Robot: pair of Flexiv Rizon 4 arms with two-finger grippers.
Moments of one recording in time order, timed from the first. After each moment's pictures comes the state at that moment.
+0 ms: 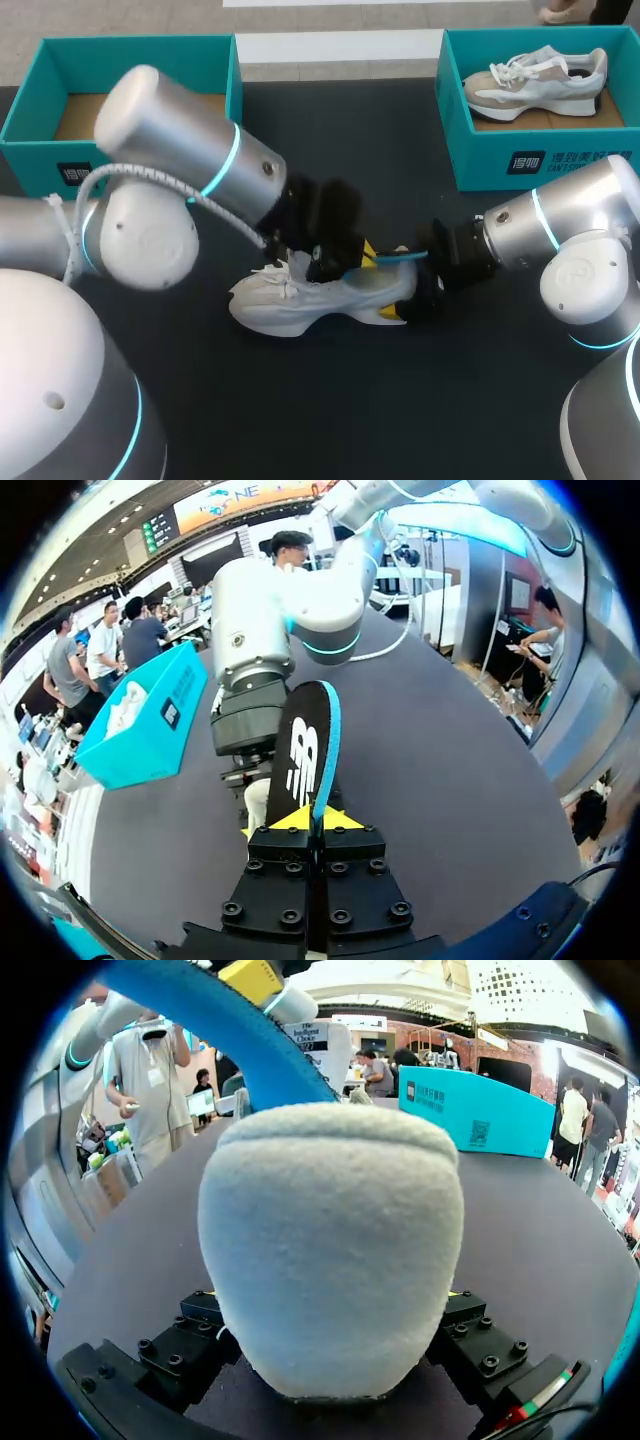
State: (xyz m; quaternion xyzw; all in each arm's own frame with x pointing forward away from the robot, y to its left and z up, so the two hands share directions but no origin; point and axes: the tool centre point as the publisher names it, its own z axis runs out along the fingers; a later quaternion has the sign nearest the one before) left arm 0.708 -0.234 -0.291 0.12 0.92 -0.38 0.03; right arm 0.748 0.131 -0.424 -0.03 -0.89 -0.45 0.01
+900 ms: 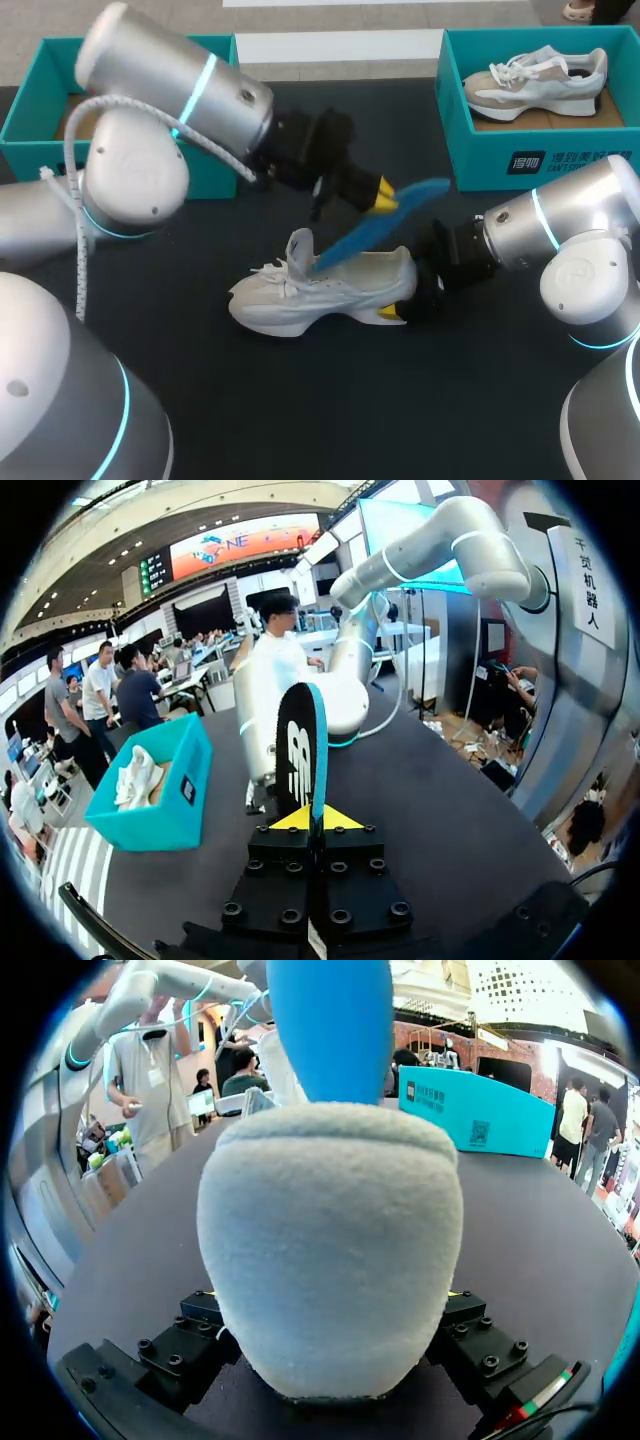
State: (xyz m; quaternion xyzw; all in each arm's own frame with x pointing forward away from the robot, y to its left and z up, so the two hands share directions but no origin) left arm 0.728 -0.261 -0.184 0.15 0.85 -0.50 0.00; right arm 0.748 0.131 -0.424 -0.03 -0.89 -0.45 0.01
